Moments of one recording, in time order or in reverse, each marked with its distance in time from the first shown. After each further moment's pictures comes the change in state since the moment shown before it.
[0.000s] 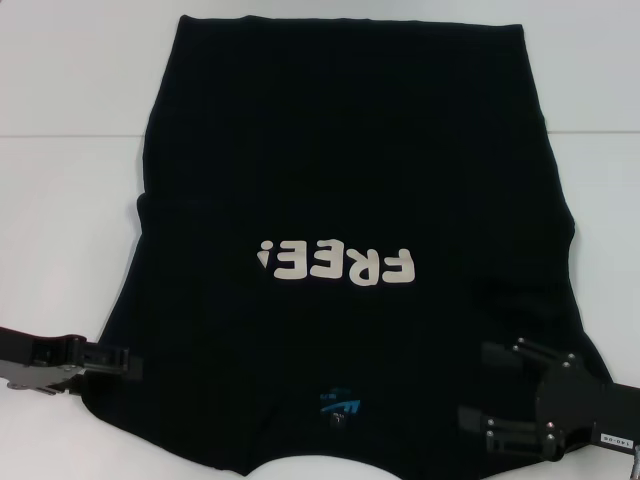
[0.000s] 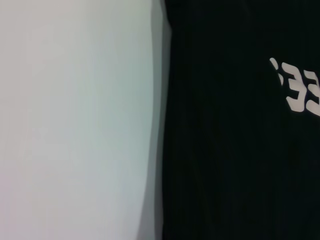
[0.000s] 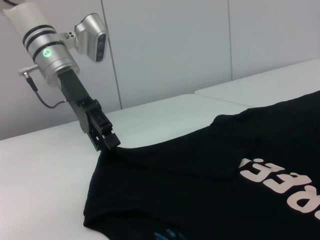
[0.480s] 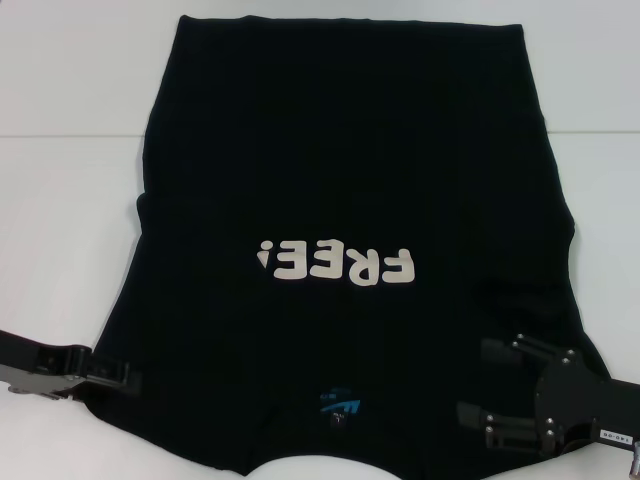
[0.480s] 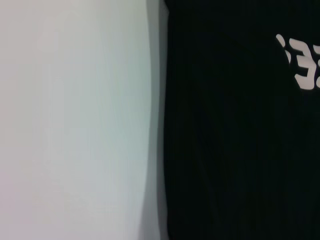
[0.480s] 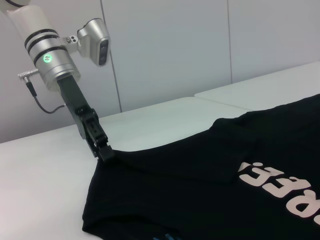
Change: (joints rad) left arm -0.002 -0.002 0.077 0.009 0.008 -0.004 -0.003; right arm 0.006 0.000 0.007 0.000 0.000 -0.004 0.003
